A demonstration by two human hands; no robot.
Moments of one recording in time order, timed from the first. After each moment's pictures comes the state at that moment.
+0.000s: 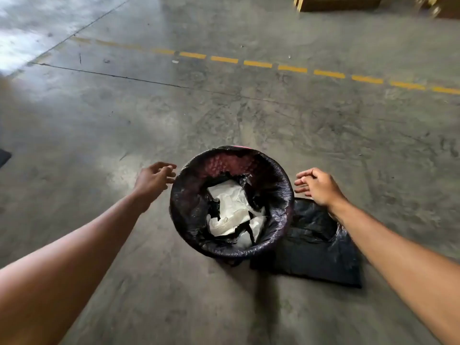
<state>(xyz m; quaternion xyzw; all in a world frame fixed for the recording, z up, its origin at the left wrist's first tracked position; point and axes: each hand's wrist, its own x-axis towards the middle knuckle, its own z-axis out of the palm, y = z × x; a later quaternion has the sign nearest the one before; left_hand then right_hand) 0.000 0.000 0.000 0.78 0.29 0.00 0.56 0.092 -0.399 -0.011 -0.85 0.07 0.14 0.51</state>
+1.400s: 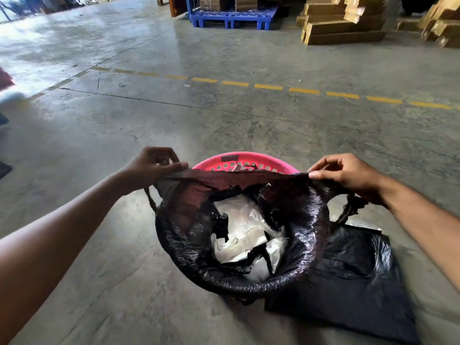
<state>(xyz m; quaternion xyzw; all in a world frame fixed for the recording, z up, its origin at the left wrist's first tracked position) 0.037 0.036 -0.008 0.89 0.05 0.01 0.45 0.147 -0.396 -0.011 -0.83 -0.13 0.19 0.50</state>
